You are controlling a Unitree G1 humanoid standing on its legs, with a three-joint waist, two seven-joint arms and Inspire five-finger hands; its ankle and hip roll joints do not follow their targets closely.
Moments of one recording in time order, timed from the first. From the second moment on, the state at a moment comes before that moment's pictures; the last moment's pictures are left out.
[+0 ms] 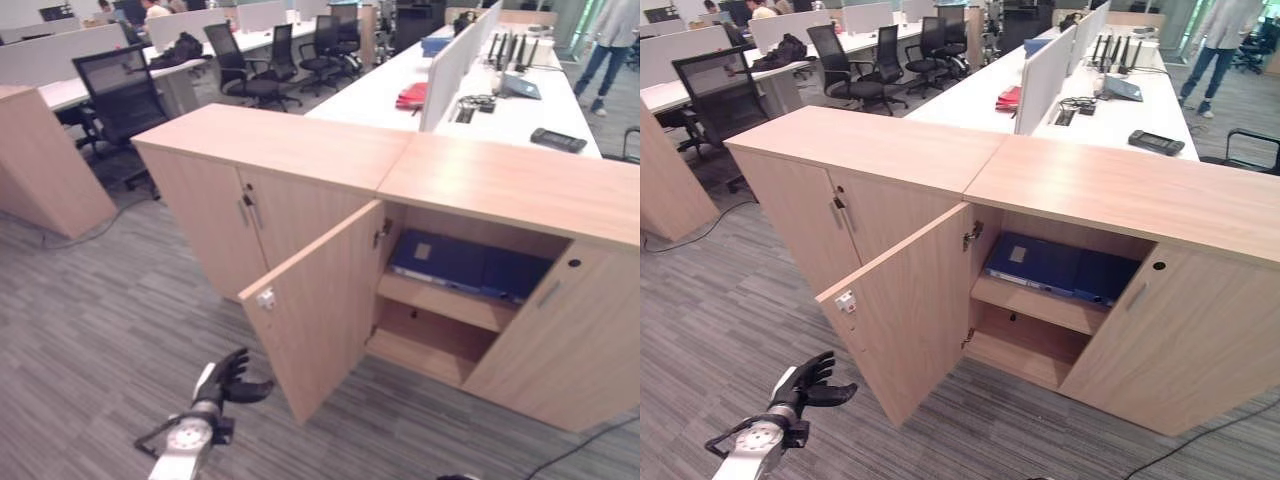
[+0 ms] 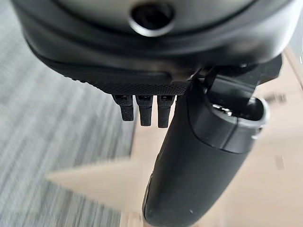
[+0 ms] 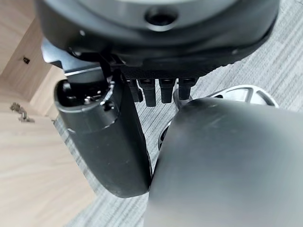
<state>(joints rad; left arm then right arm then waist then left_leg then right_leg) 0.04 0.36 -0.09 0.56 -0.16 0.02 -0.01 -0.08 -0.19 0.26 1.37 0.04 0.05 0.04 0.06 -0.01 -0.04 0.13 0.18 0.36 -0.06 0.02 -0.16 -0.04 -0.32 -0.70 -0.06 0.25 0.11</state>
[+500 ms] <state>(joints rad) -0.13 0.42 -0.07 0.71 -0.17 0.09 0.02 -0.06 -0.19 0.24 1.34 0.04 0.05 0.05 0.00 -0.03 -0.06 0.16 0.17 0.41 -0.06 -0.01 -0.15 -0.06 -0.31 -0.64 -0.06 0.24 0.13</state>
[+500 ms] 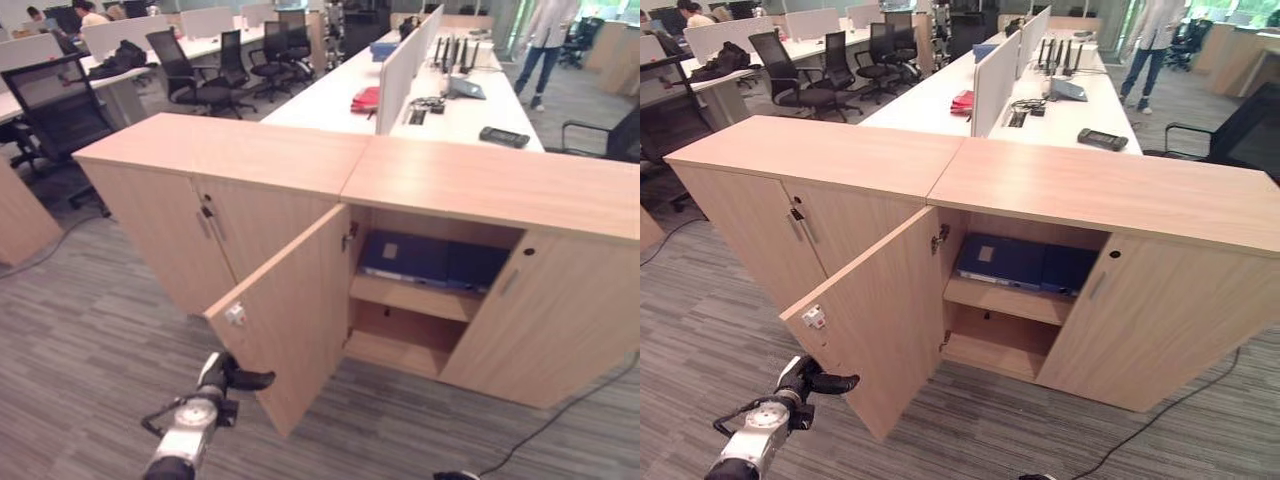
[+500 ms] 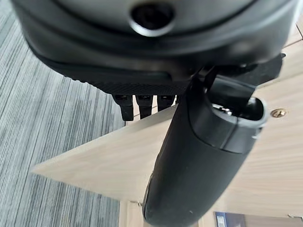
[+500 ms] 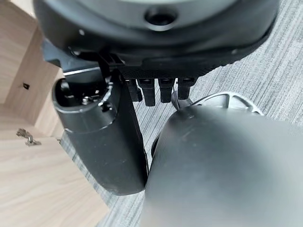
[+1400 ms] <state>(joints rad) -0.13 0.51 -0.67 0.07 -0.62 0.16 -0.01 -0.08 -0.15 0.36 1.35 -0.04 0.02 0.04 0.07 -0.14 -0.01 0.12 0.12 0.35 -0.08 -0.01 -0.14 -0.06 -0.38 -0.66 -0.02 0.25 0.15</state>
